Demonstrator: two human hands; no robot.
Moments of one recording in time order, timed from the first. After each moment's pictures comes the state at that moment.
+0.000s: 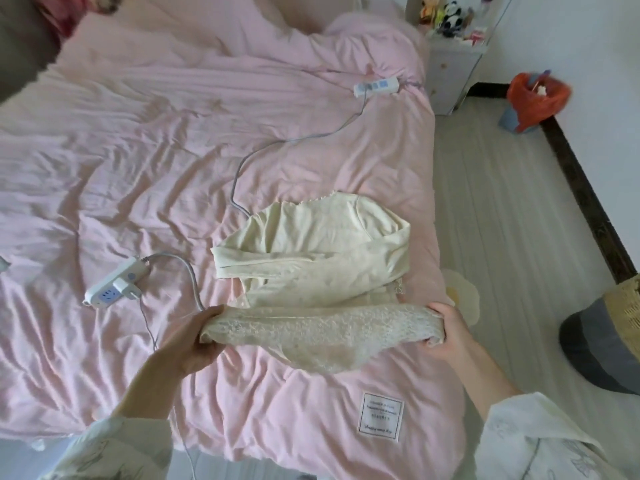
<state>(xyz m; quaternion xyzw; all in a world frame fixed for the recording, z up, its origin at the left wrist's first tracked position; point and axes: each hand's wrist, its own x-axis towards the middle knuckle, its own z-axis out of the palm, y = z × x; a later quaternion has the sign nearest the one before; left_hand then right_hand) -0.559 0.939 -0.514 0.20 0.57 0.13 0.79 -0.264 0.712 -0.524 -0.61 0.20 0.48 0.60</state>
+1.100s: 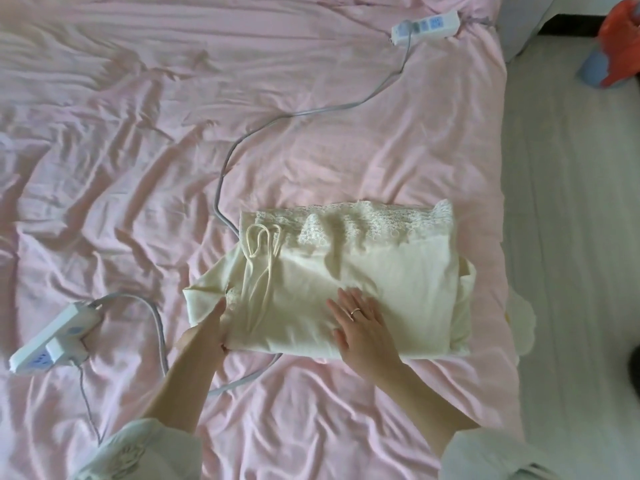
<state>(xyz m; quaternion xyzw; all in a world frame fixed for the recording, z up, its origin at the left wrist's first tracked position) -0.454 1.094 -0.676 0.18 0.77 0.15 0.59 -0.246 0.917 -0.681 -0.79 -0.57 0.19 0.12</state>
